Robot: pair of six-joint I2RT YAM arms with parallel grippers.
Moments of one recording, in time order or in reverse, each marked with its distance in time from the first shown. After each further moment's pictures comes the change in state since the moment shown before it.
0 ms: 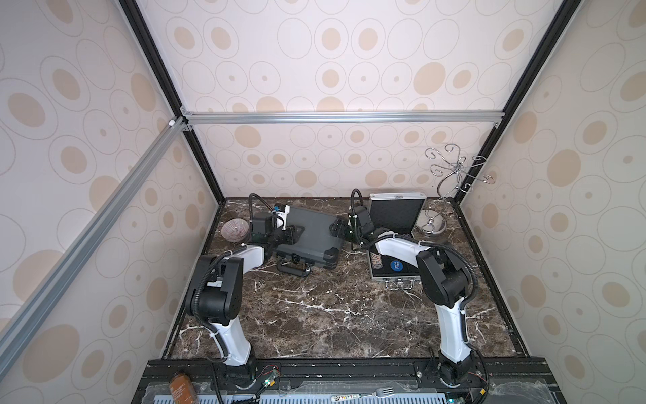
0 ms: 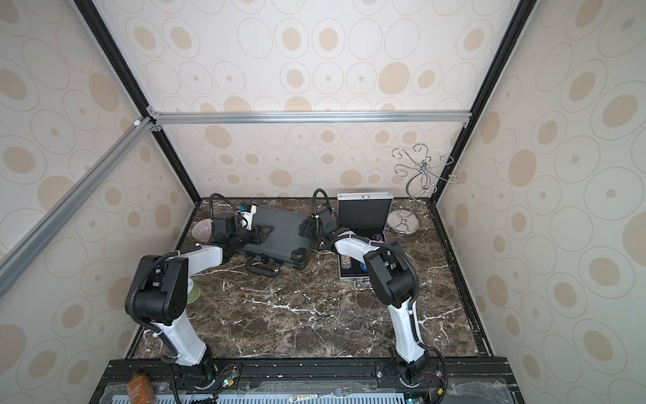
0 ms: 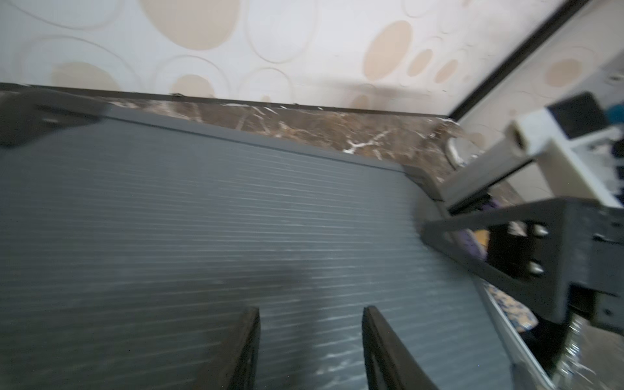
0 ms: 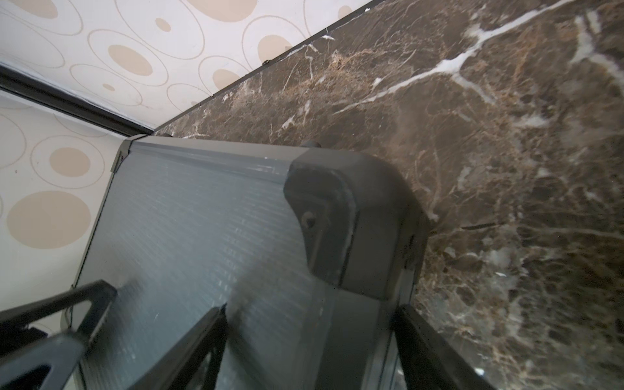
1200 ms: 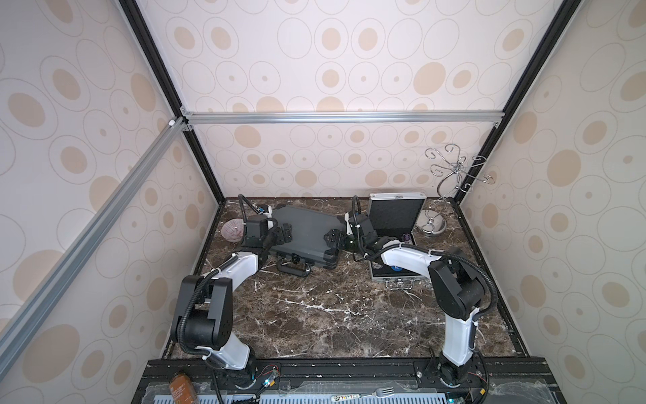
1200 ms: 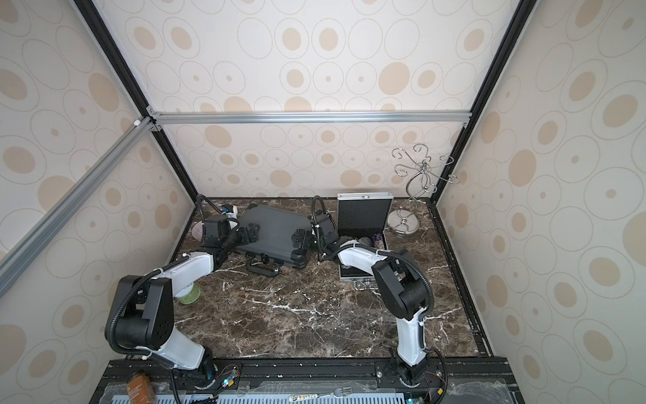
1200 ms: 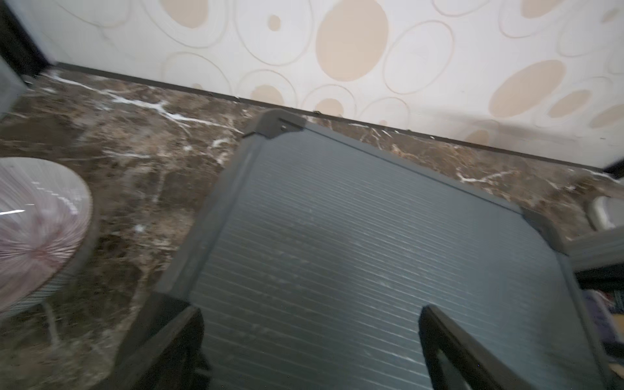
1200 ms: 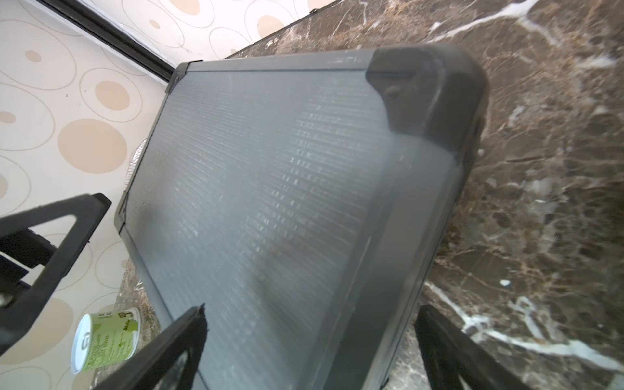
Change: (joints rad) left arm 0.013 -0.209 -0.069 -0.137 -0.496 -0.044; right arm 0.055 -0.162 -0.192 0.044 -0.073 -0.055
